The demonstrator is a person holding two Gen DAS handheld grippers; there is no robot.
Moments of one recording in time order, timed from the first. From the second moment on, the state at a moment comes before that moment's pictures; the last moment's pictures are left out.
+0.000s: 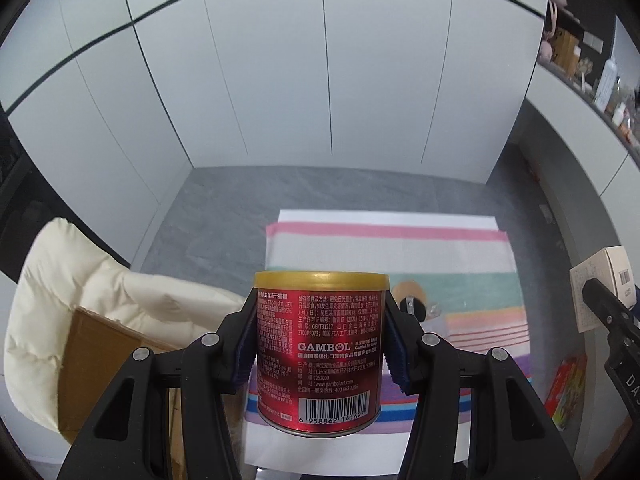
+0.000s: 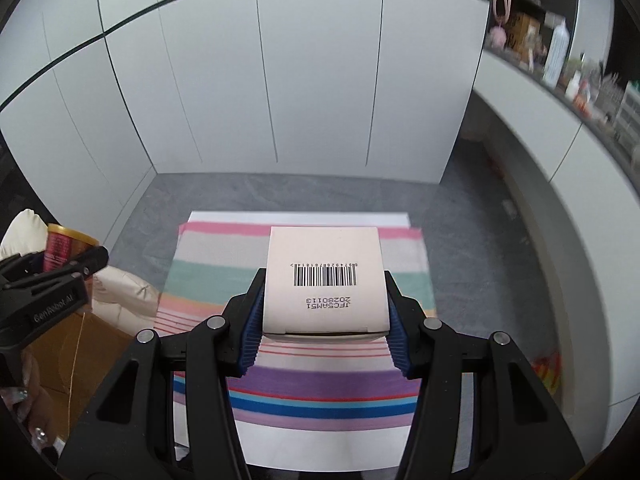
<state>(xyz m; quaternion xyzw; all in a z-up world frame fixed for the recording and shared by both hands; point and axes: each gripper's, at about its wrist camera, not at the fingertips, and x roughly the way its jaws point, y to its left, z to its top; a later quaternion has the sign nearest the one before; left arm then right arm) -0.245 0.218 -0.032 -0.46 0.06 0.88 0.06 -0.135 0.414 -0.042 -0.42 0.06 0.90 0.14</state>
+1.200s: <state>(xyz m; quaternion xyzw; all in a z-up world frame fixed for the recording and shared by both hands) -0.159 0.205 0.084 -0.42 0.05 0.91 0.05 -0.070 0.388 0.083 -0.37 0.06 0.92 0.13</state>
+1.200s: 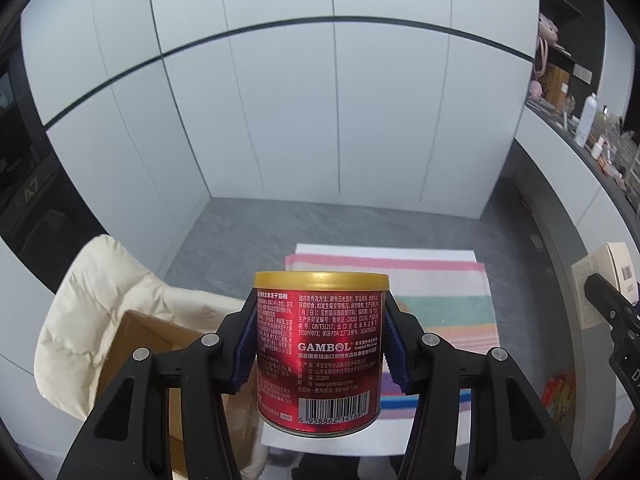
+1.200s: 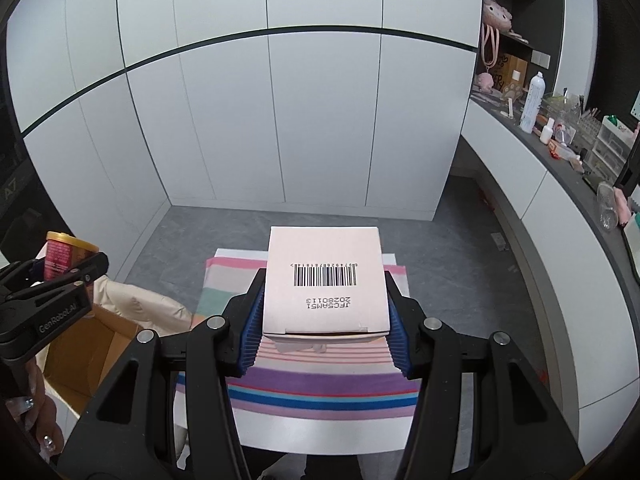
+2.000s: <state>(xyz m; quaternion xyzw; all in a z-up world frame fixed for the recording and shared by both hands) -0.042 0.202 0.070 -0.40 0.08 0.91 0.10 0.039 0.362 0.034 -0.38 0.09 0.92 0.09</state>
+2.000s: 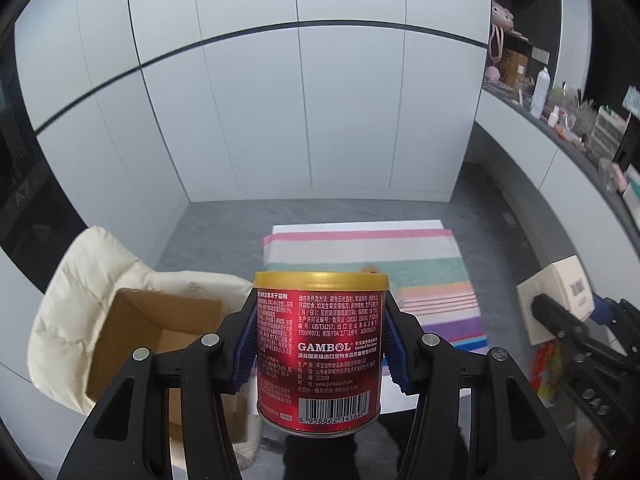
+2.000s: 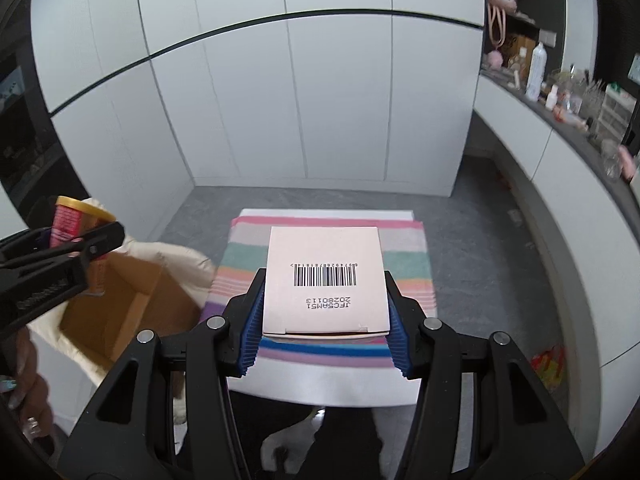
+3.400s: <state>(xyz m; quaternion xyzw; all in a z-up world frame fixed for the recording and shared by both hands) 0.101 0.106 -0.006 -0.42 0.05 0.90 0.08 0.194 0.317 -0.025 -0.40 0.09 0.91 0.09</state>
